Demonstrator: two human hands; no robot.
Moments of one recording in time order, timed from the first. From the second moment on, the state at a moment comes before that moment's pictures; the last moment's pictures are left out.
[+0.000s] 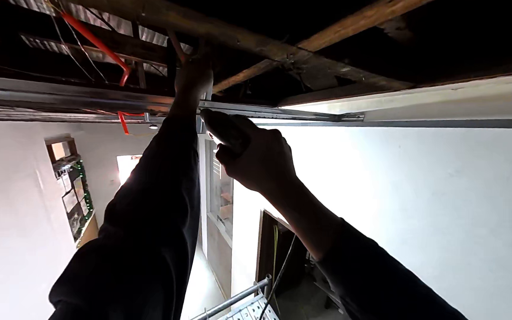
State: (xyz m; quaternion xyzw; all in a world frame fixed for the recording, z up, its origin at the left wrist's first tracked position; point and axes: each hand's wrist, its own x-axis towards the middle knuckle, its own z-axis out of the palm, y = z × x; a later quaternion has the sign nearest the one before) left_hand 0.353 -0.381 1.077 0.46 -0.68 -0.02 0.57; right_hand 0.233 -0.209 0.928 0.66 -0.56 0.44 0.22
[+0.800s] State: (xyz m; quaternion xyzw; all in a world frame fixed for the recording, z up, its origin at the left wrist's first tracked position) left_hand 0.354 -0.391 1.077 0.48 -0.65 -0.05 0.59; right_hand 0.237 -0.198 0.937 0.69 -0.58 0.36 0.26
